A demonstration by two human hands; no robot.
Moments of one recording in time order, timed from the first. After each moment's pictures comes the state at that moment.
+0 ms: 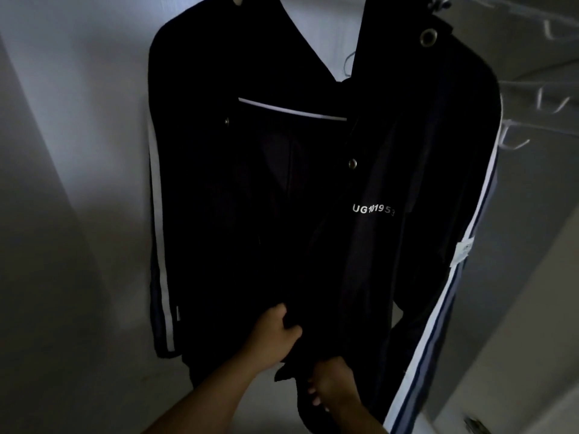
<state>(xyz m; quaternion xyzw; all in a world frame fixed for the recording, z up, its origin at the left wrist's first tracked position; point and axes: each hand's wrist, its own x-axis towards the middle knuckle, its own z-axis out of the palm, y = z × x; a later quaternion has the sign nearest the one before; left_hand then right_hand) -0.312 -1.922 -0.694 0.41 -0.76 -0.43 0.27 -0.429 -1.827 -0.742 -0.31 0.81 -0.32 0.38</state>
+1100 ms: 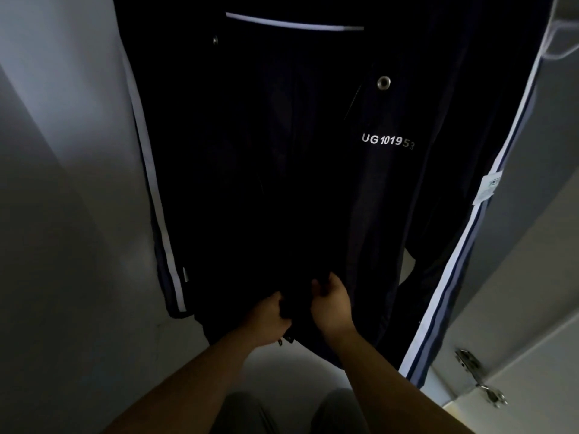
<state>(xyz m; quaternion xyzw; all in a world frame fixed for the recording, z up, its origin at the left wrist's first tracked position) -0.288 -1.907 -0.760 0.44 -0.79 -0.41 0.10 -0.424 -1.844 -0.747 -0.36 0.70 -0.55 0.28</state>
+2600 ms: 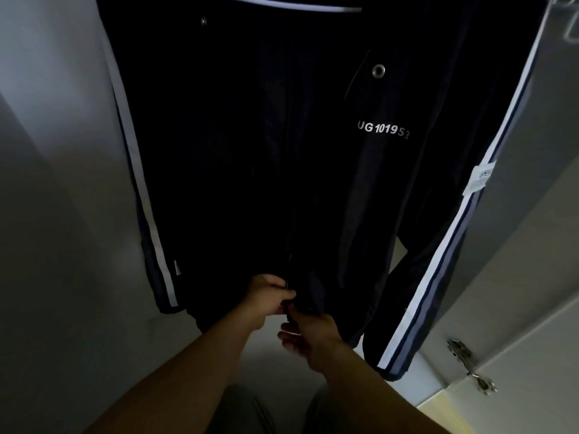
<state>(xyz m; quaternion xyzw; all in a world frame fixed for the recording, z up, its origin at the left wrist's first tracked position) -0.317 -1.921 -0.748 0.52 -0.53 -0.63 0.24 -0.393 -1.820 -0.757 -0.07 0.65 -0.51 0.56</state>
